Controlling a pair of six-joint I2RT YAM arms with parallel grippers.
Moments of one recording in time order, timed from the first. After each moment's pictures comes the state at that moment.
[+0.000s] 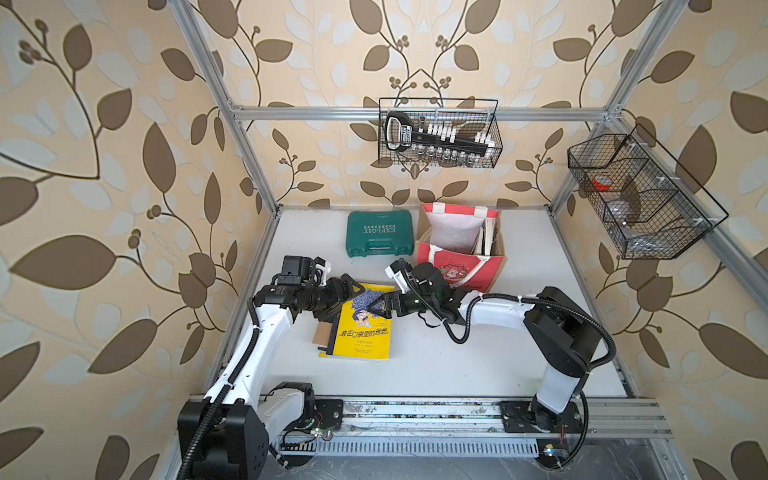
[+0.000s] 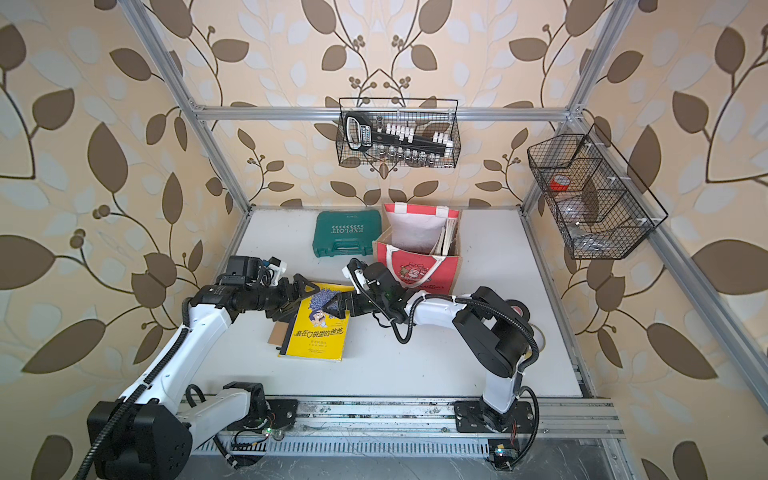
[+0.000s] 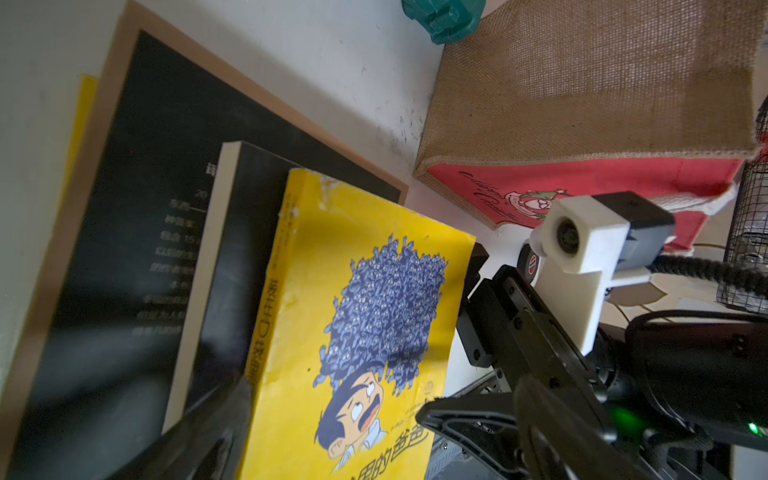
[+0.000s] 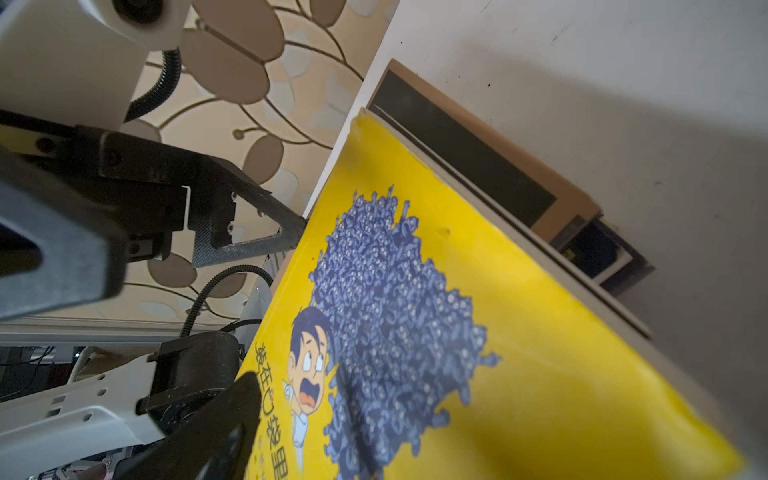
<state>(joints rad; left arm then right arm) -0.02 1.08 0.84 -0.76 0.64 -0.56 0.81 1.81 1.01 0.27 -0.50 0.70</state>
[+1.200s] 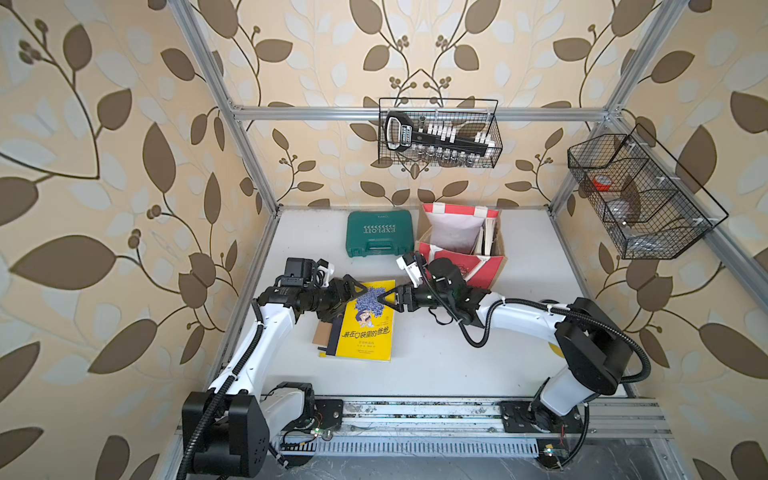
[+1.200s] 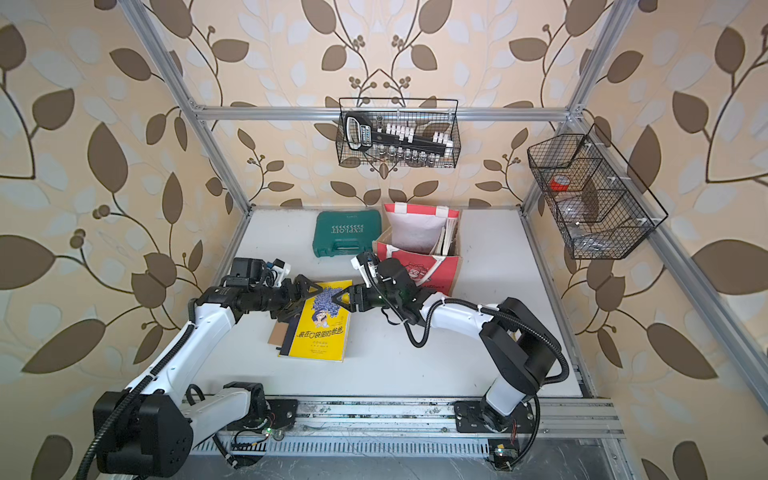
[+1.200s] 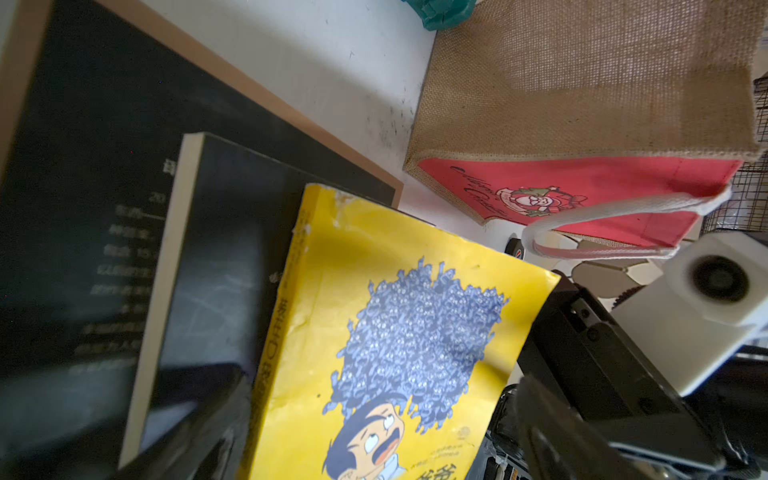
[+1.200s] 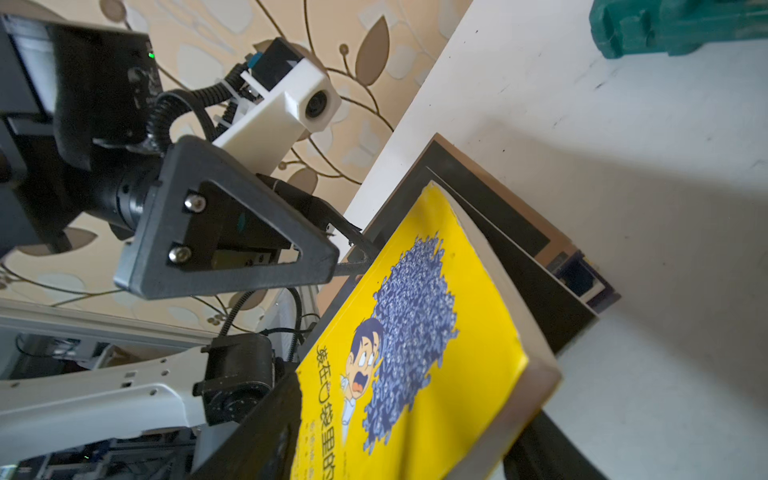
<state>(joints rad) -0.02 1.10 0.79 -0.68 0.70 -0.59 0.78 1.64 0.93 0.30 -0.49 0.67</state>
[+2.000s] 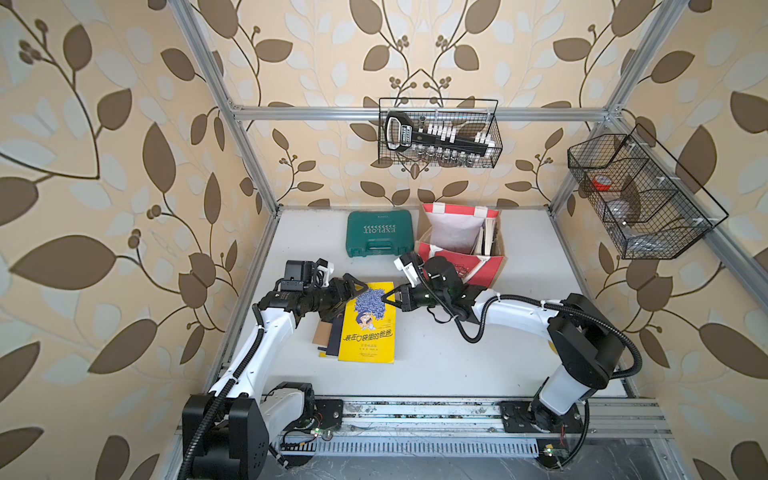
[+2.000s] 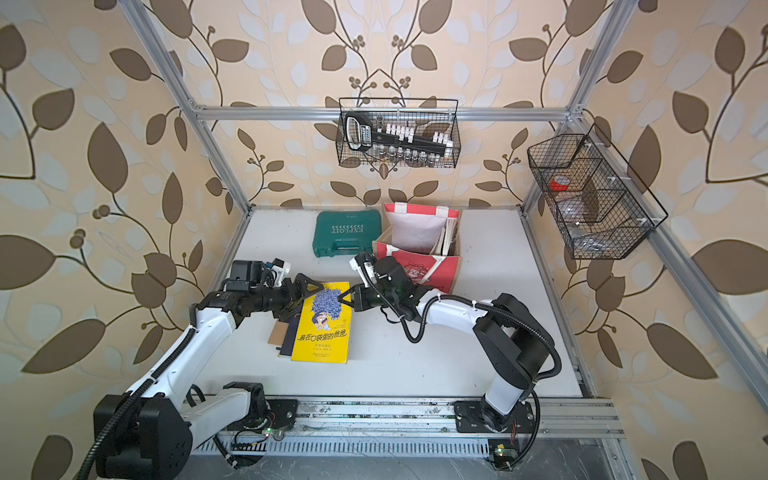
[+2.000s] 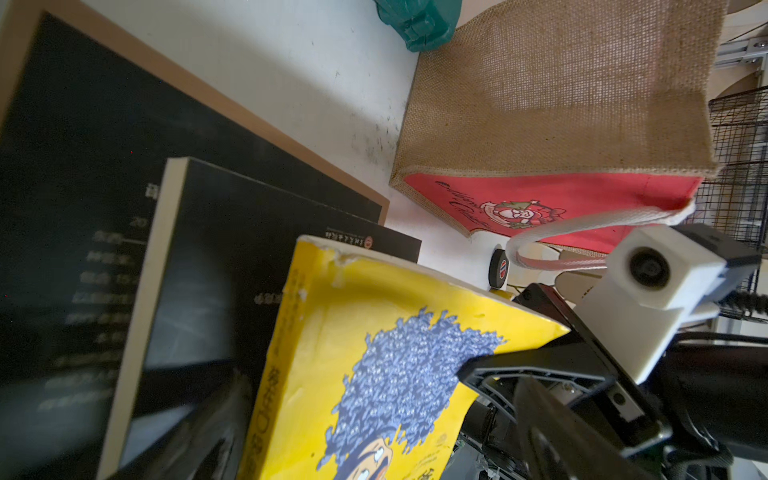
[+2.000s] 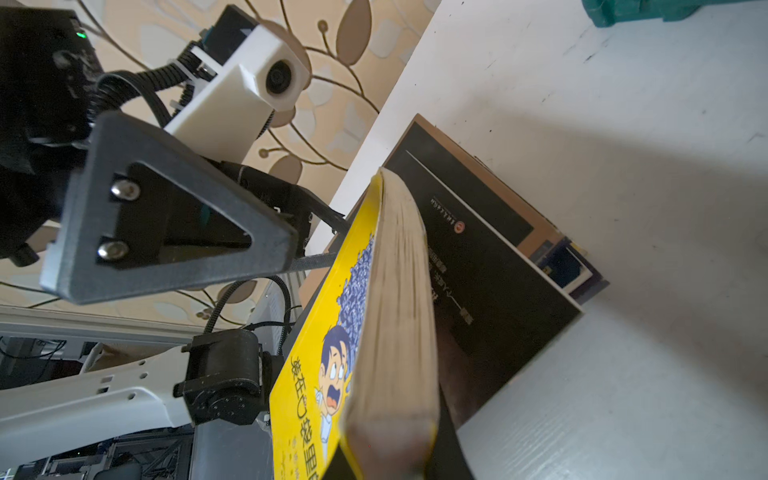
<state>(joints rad) -0.02 1.08 0.75 -0.57 0.72 -0.65 0.77 1.67 0.98 0.22 -0.50 0.66</state>
